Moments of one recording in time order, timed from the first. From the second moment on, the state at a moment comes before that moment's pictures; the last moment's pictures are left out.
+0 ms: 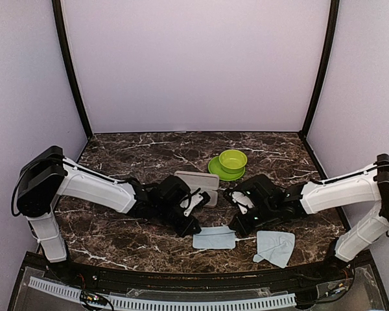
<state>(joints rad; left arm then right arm) -1.03 1.82 0.99 -0.10 0.26 -0.28 0.95 1.46 0.69 -0.19 -0.14 0.30</state>
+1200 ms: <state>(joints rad) -1.07 1.81 0.98 -0.12 0.22 -0.29 1.00 1.44 0.65 -0.18 -0.14 0.36</state>
